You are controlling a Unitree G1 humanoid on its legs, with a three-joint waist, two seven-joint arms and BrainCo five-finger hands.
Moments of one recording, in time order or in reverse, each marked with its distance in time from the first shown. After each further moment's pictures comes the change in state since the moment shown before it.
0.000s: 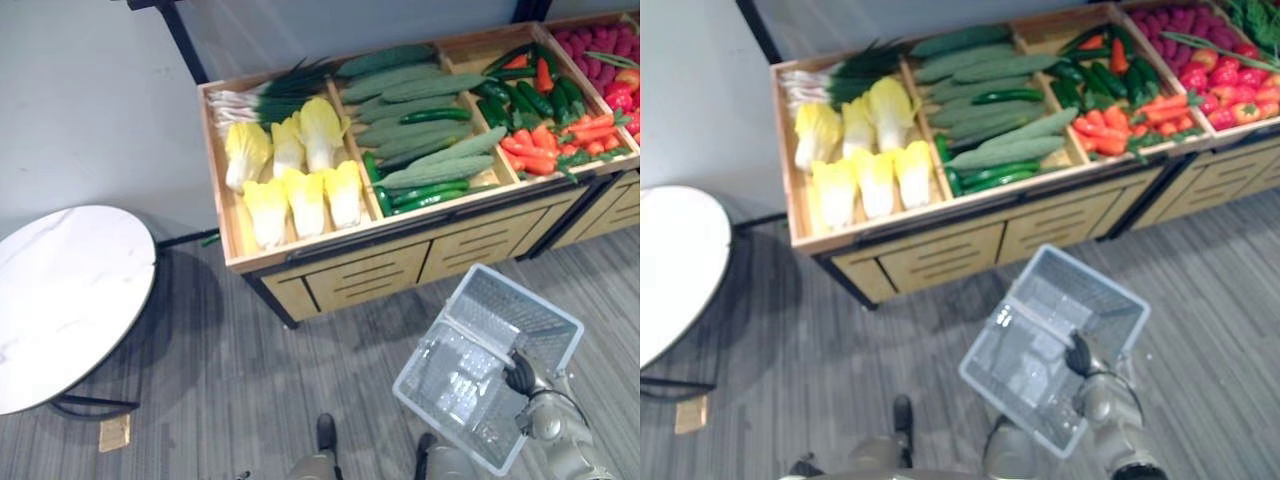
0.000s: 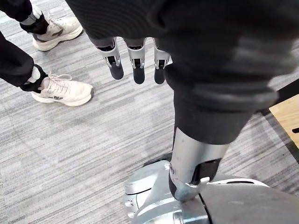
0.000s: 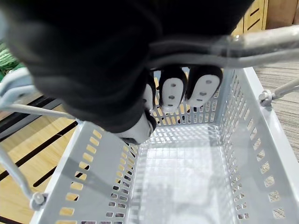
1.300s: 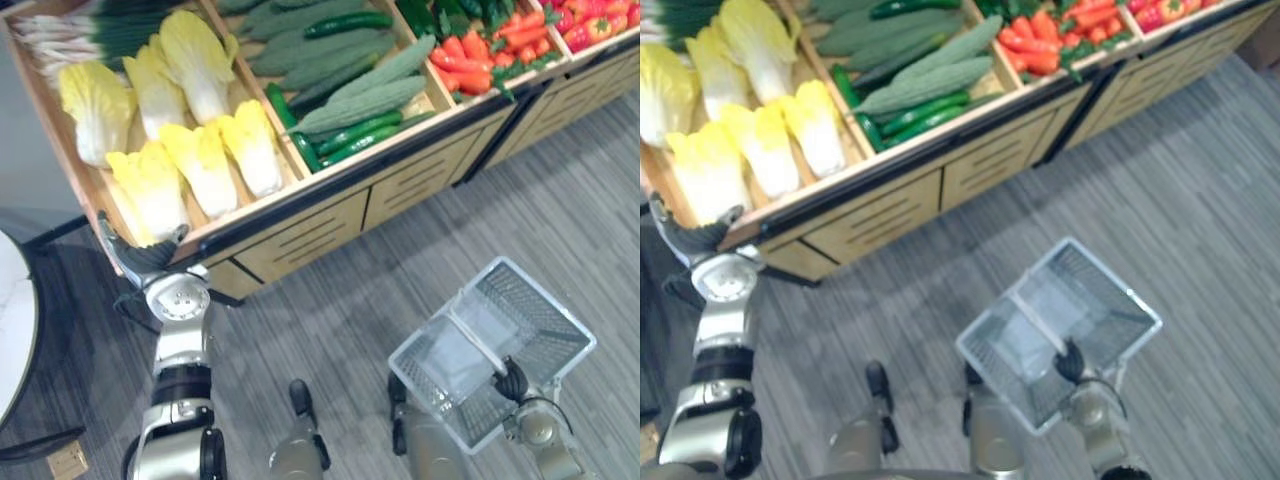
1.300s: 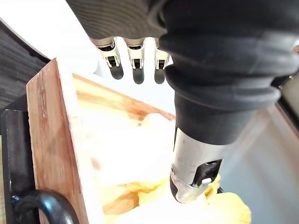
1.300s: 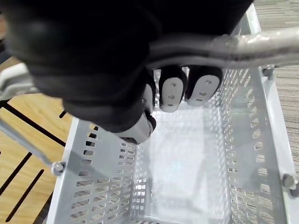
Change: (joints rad) left arm -0.596 0.216 0.311 -0.630 -0.114 -0.084 0.475; right arm -0.028 0.047 0.017 0.095 0.139 -0.074 -0.031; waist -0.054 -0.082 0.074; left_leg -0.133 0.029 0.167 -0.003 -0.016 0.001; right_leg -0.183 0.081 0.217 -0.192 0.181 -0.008
